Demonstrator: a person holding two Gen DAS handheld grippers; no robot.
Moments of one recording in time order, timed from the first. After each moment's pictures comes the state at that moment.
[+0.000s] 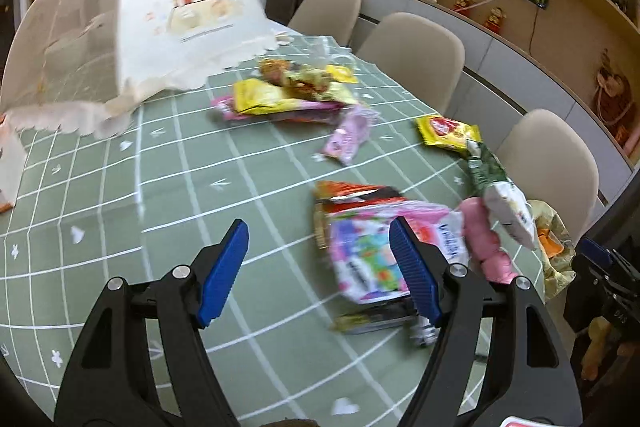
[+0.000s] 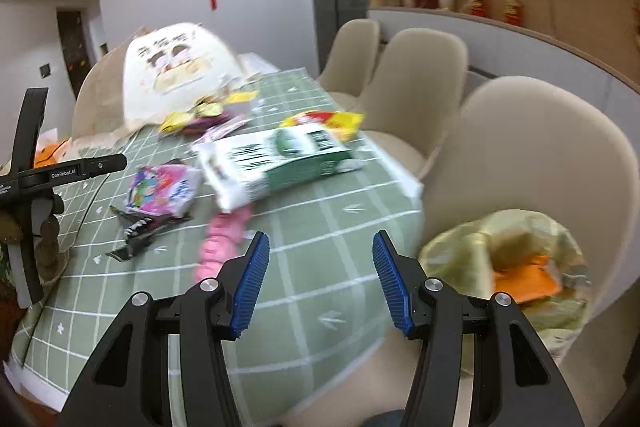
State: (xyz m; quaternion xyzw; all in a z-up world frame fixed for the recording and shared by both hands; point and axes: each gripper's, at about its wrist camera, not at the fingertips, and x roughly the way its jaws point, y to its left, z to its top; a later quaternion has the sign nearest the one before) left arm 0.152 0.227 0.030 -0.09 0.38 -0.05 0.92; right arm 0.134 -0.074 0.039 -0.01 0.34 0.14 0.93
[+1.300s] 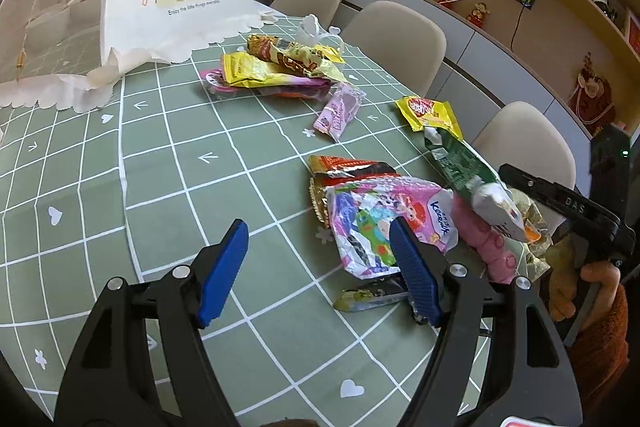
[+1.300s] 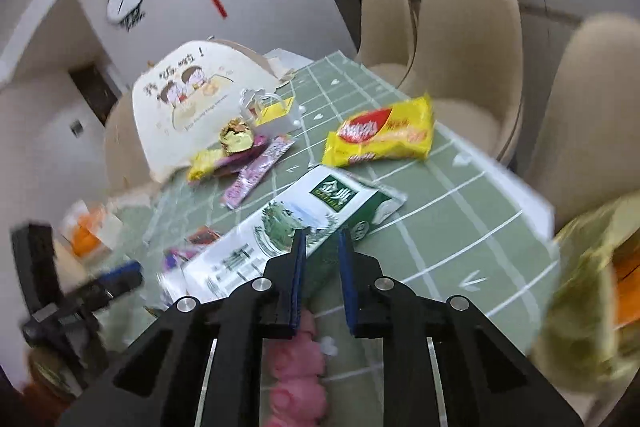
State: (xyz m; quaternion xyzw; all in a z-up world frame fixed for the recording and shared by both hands) left arm 0.149 0.232 0.016 -0.12 0.40 -0.10 0.91; right arm 0.236 -0.039 0.032 0.09 0.38 0.20 0.90
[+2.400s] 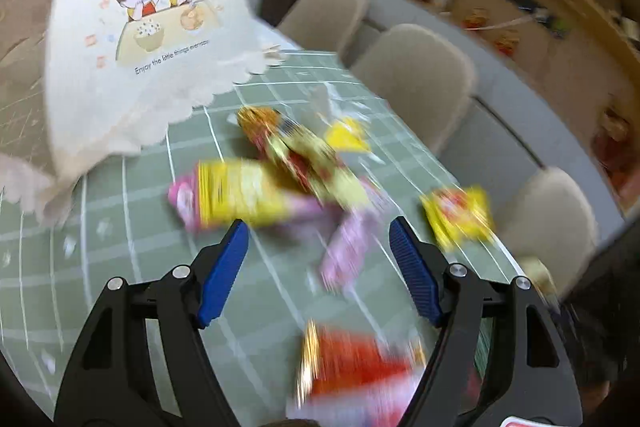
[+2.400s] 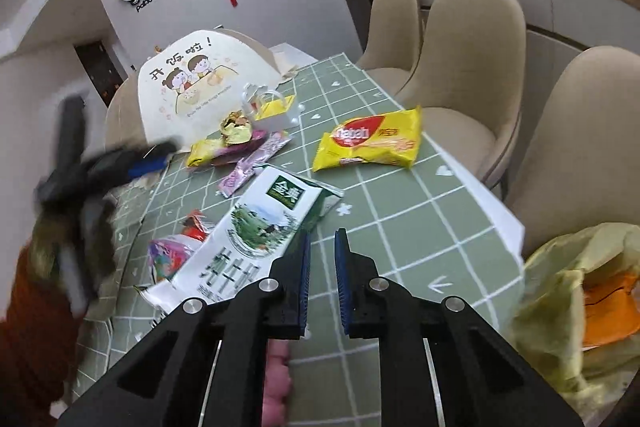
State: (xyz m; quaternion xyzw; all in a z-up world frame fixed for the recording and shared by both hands) left arm 0.304 0.240 0.042 -0.14 0.40 -0.04 0.90; right arm 0.231 -0.068 0.036 0.08 0.38 0.21 0.90
